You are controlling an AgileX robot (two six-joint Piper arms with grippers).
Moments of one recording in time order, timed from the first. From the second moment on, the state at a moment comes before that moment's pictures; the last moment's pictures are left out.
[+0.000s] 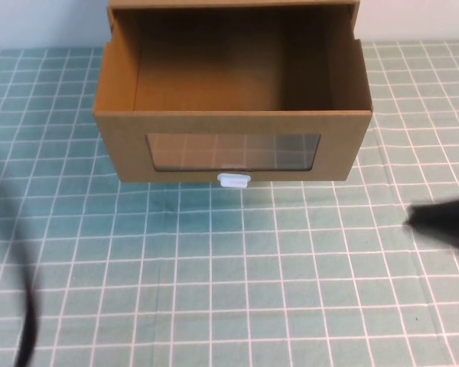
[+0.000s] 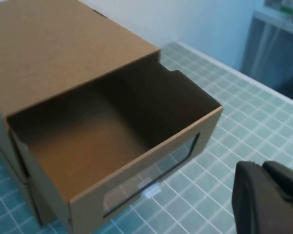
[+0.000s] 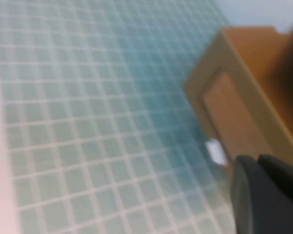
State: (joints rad) right arm 1.06 0.79 -1.06 -0.13 0.75 -0.31; left arm -0.24 0.84 -1.45 -0.53 1.16 0.42
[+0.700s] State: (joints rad) right arm 0.80 0.60 -0.69 -0.63 0.61 0.28; left arm -0.24 0.35 -0.60 -0.54 0.55 0.43
